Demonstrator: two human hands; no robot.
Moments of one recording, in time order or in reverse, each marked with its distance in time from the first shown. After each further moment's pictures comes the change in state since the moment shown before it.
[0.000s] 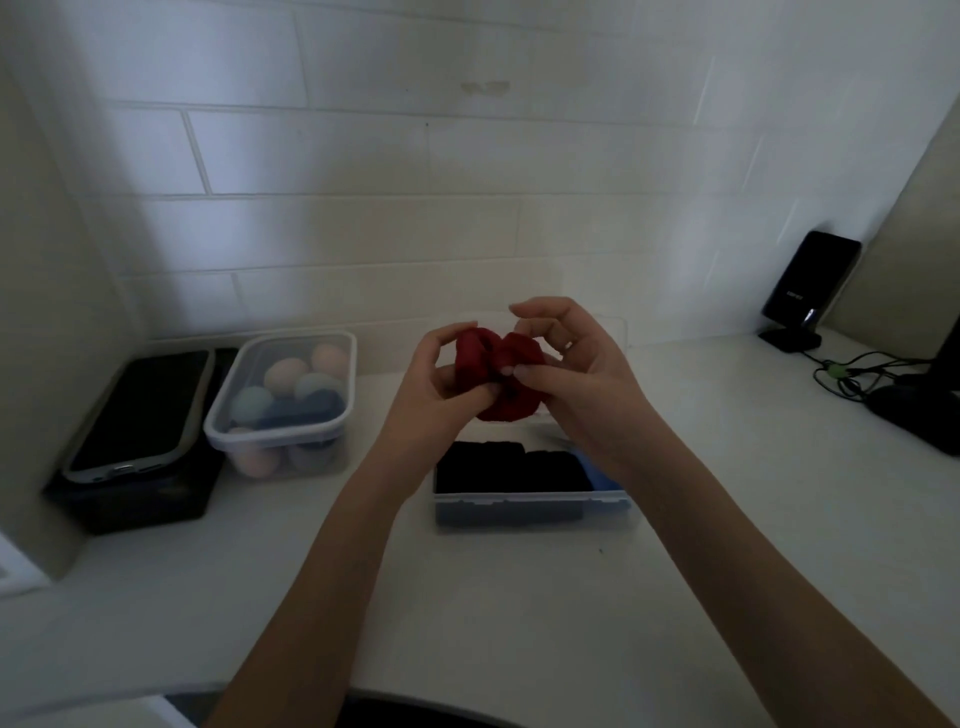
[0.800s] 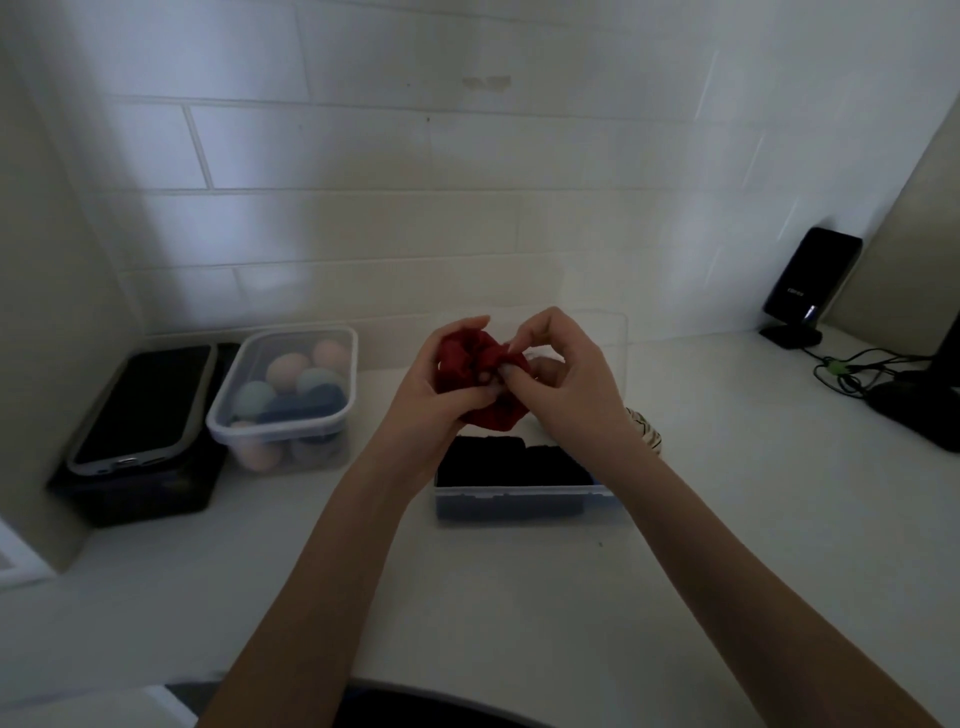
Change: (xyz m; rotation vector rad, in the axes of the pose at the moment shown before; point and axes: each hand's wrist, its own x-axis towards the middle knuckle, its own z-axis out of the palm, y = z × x) left_hand -0.003 -0.001 -0.002 -0.230 -0.104 -0.031; right_hand -0.003 0.013 0.011 -0.451 0.180 -0.102
